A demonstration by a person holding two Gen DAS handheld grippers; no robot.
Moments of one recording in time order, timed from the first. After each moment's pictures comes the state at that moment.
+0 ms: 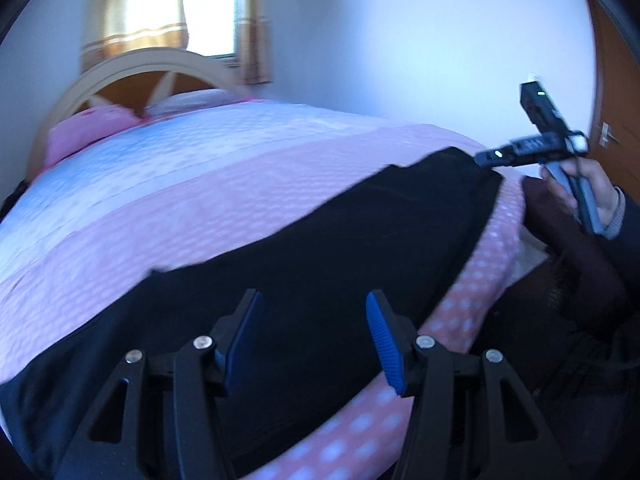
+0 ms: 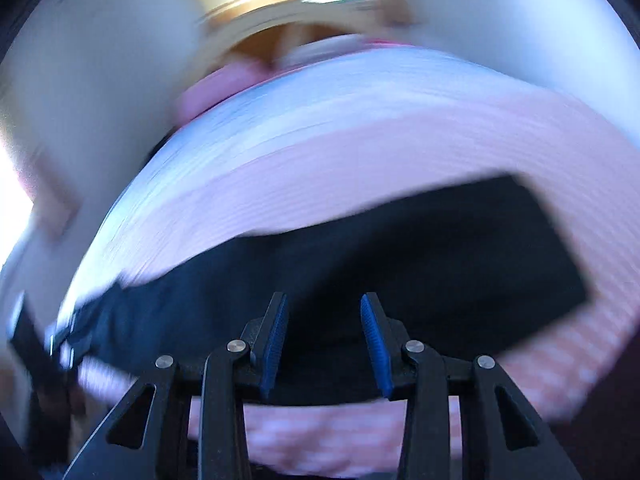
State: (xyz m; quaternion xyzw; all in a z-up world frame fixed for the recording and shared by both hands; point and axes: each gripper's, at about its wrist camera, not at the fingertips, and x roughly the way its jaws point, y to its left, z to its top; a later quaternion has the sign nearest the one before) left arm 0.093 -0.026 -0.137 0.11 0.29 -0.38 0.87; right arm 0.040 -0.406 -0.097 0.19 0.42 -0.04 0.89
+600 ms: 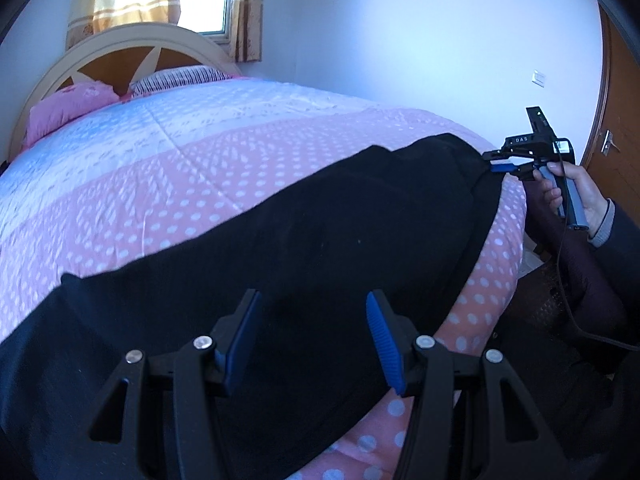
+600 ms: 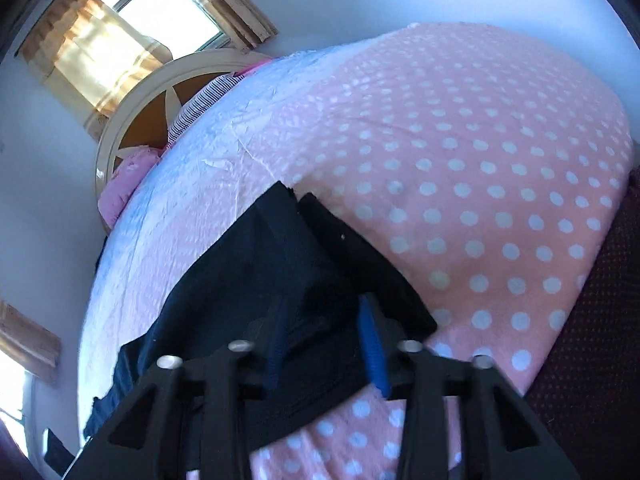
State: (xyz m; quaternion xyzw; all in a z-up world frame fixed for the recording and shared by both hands) left arm 0.111 -0.069 -0.159 0.09 0.34 -0.38 0.86; right arm 0.027 -0.534 -0.144 0.32 0.38 -0.16 0.85
